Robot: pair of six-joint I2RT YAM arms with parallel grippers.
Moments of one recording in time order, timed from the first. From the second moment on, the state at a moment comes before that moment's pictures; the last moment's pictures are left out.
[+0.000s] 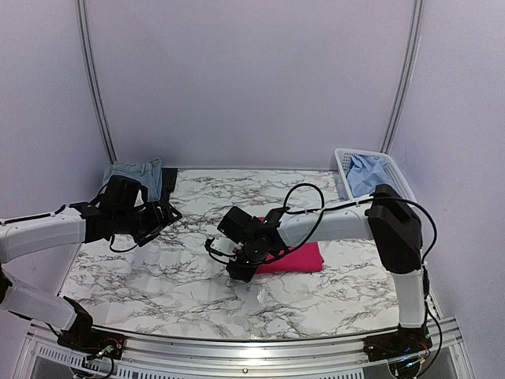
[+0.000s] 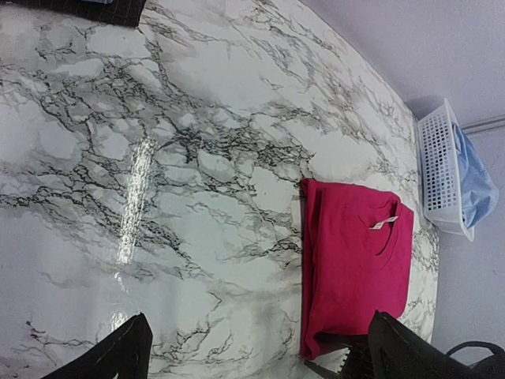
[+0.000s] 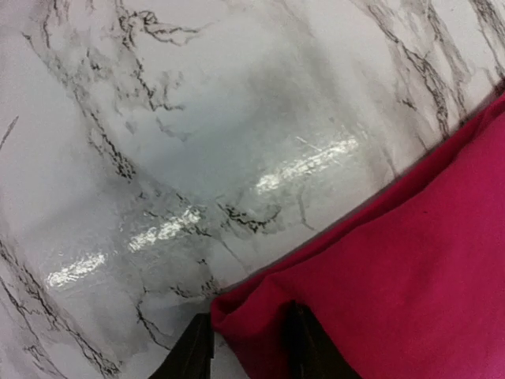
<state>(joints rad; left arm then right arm) -0.49 1.26 0.75 -0.20 0.09 -0.87 1.06 2.12 1.53 -0.57 -0.02 -0.08</state>
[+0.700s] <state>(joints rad) -0.54 1.45 0.56 0.19 0.18 -1.17 0.98 1.96 1.48 -0.38 -0.16 0.01</state>
